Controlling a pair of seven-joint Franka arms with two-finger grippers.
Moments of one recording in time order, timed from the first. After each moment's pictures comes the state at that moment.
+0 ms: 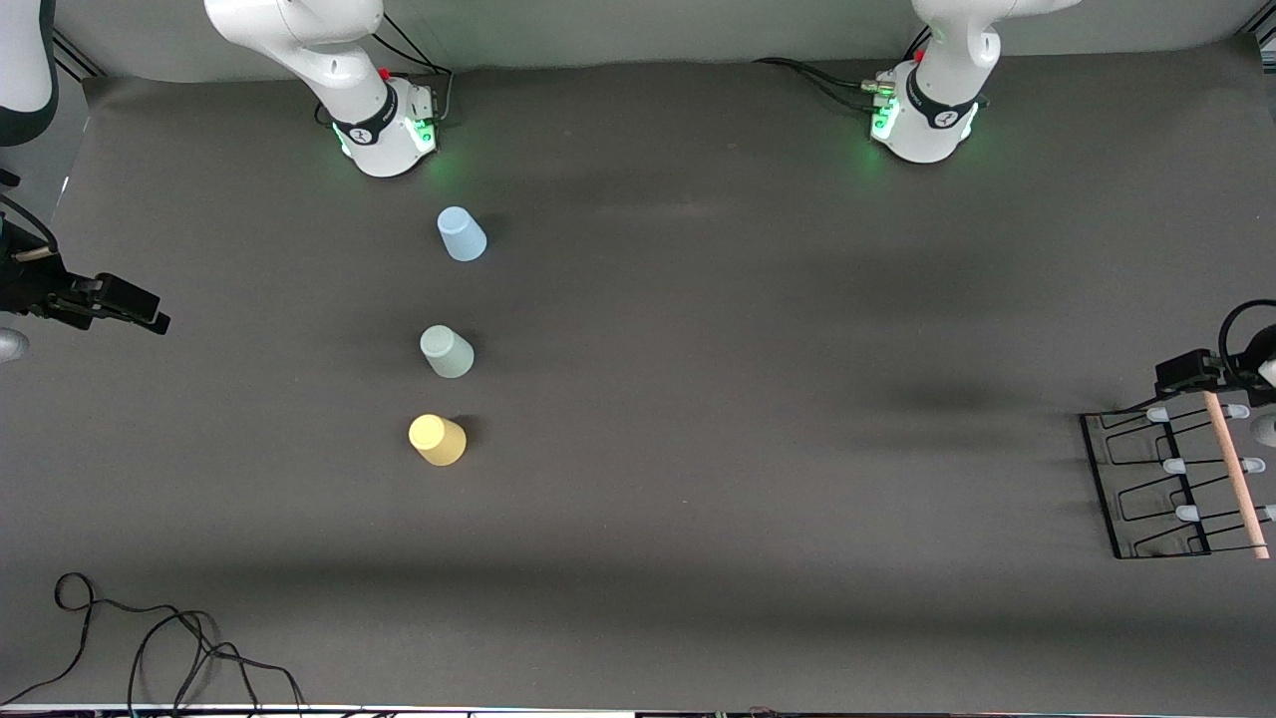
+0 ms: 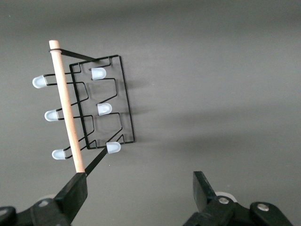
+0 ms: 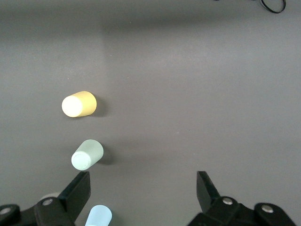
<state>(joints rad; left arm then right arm) 0.12 0.27 0.04 -1.57 0.07 1.84 0.26 0.04 0.00 -0.13 -1.68 0.01 1.69 0.02</state>
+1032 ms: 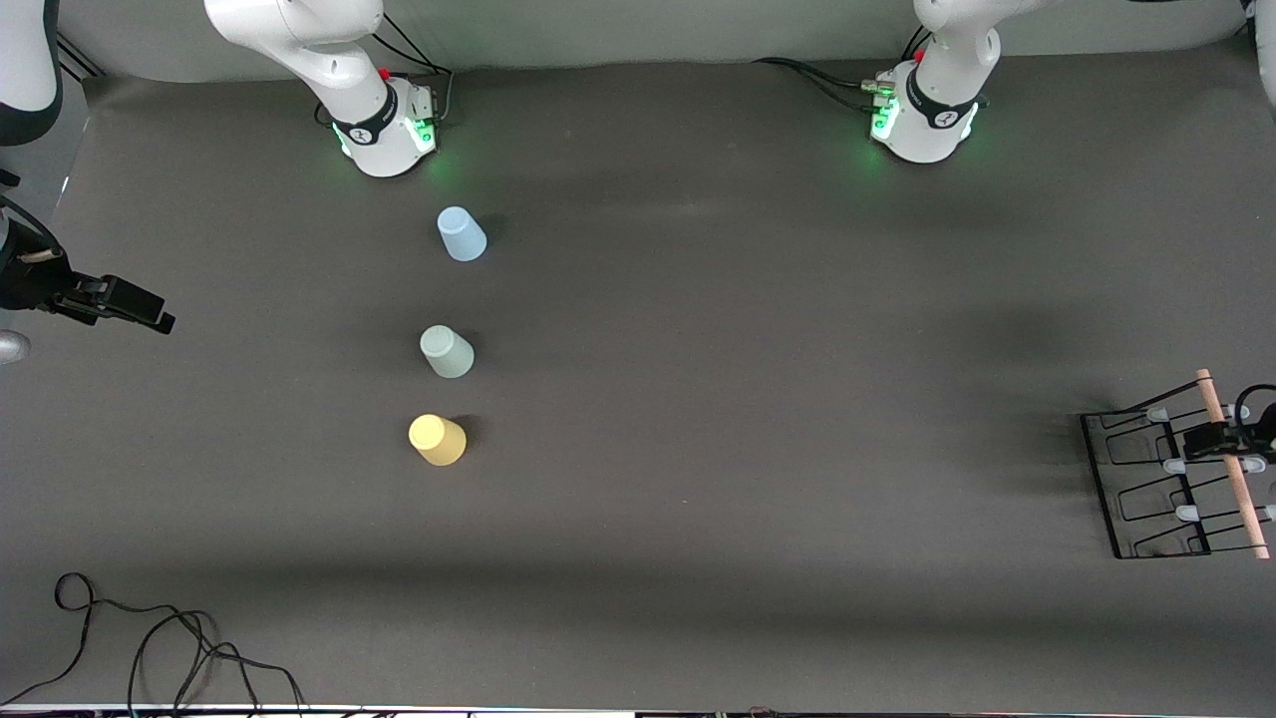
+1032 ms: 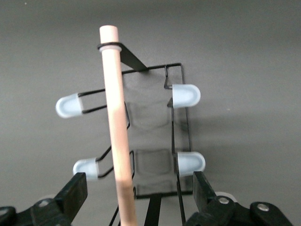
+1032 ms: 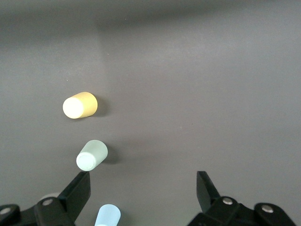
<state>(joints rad) 0.28 0.53 0.04 -1.57 0.07 2.21 0.35 0.04 0.00 -0.12 -1.68 0.01 1.67 0.10</state>
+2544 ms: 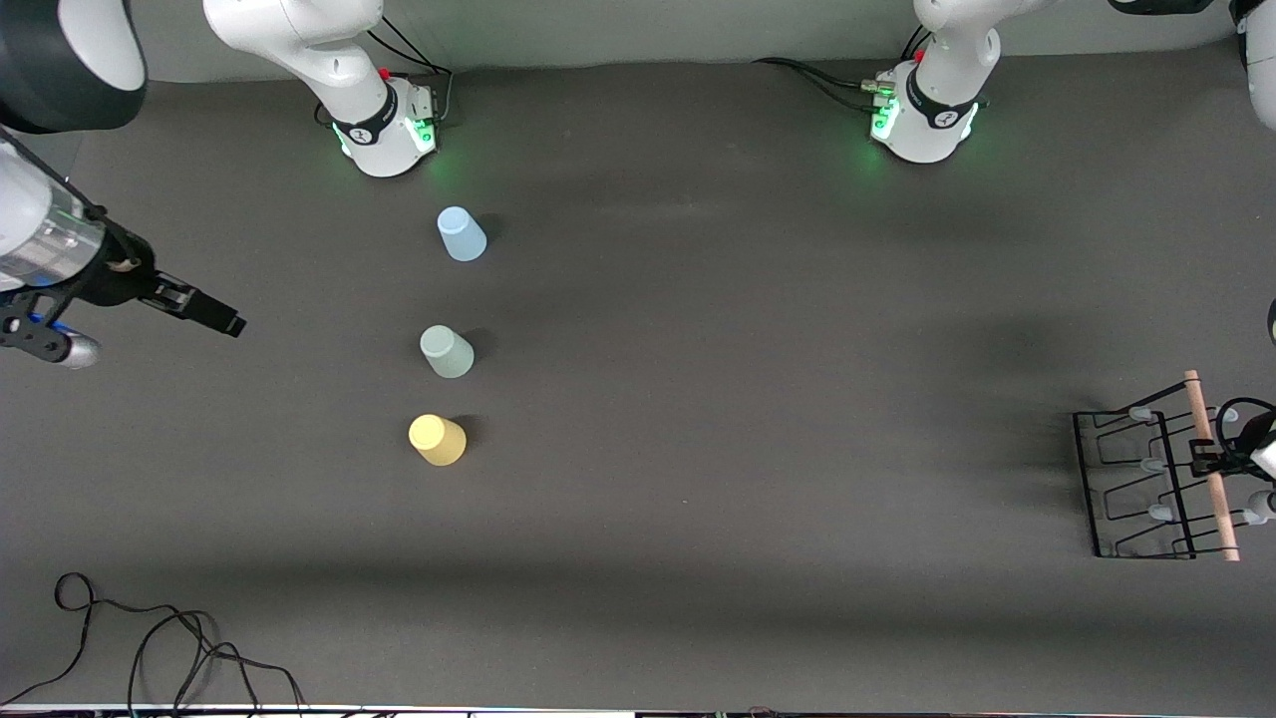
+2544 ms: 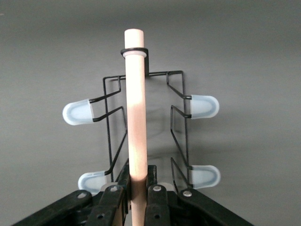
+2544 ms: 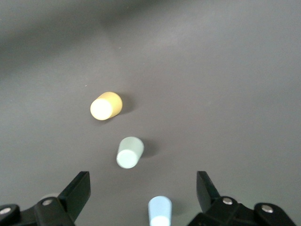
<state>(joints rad) 0.27 0.53 0.00 -1.53 0.03 2.13 0.34 0.19 0.01 -0.11 -1.68 0.04 1.65 0.54</state>
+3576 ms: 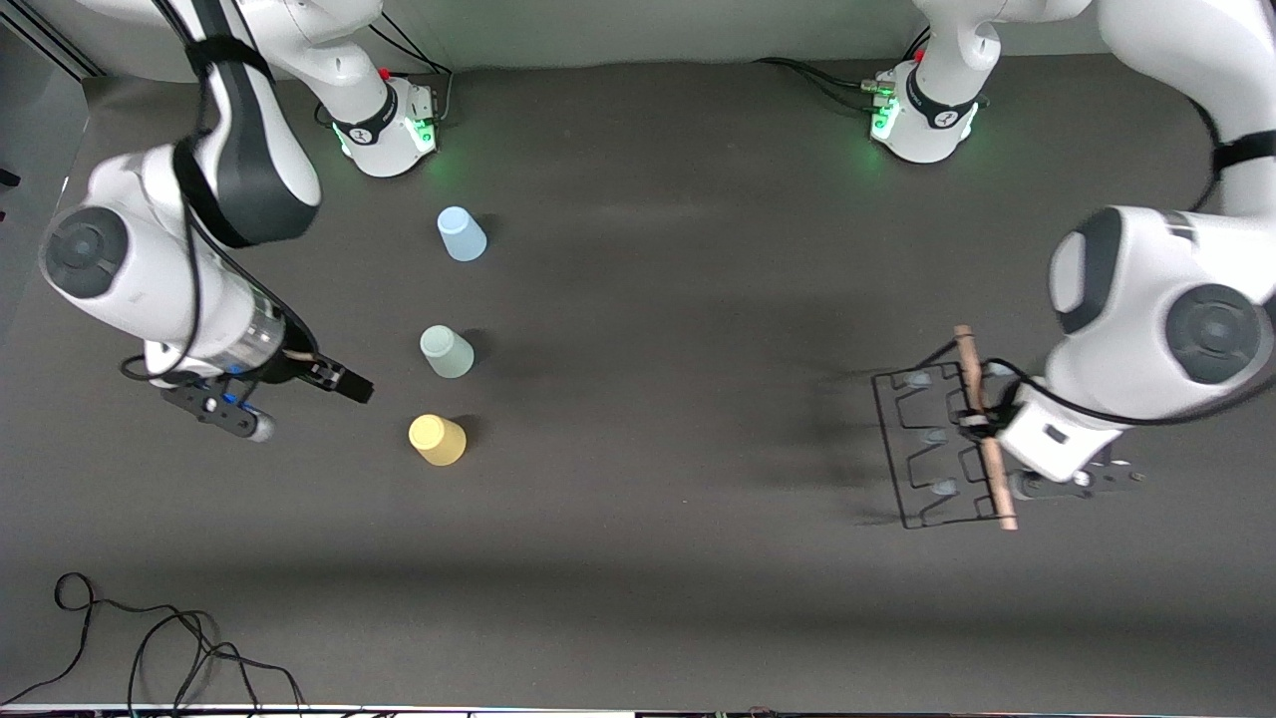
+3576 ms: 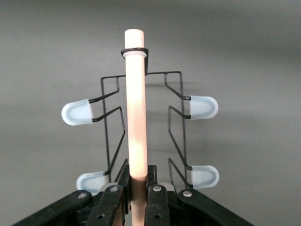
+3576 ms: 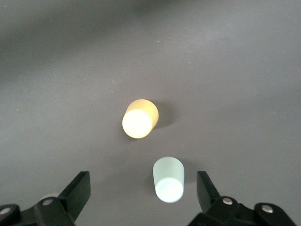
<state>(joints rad) -0.20 0.37 -0.02 -1.54 0.00 1.90 -0.33 0.31 0.20 -0.11 -1.80 0.07 2.00 0.61</state>
